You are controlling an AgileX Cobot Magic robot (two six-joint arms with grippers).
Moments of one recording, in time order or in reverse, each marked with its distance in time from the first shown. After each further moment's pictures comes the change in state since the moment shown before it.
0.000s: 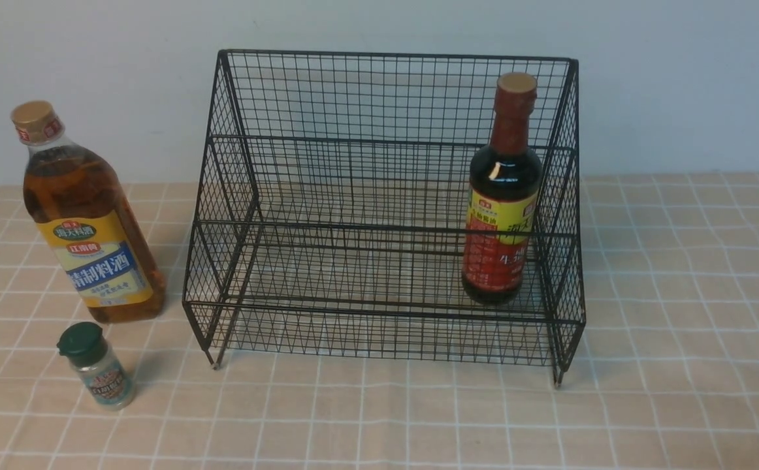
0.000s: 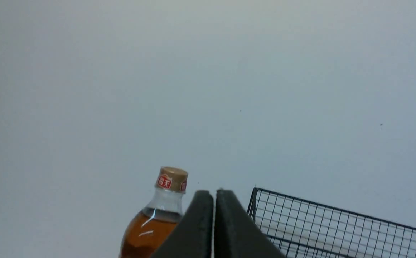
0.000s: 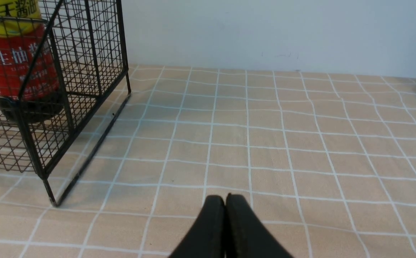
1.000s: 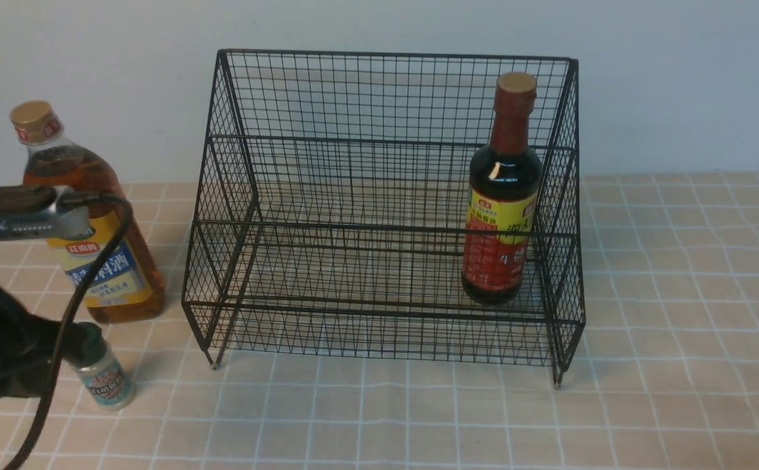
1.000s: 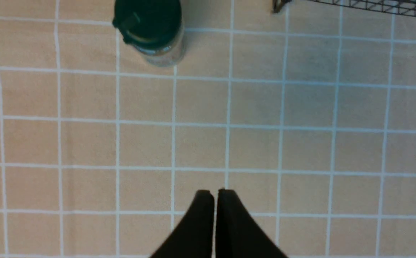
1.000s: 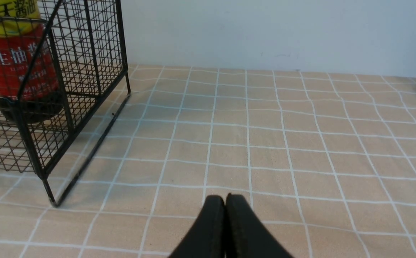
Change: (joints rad) right arm 0.000 0.000 0.000 0.001 -0.001 0.000; left arm 0.000 1.201 -0.953 -0.009 1.410 0.218
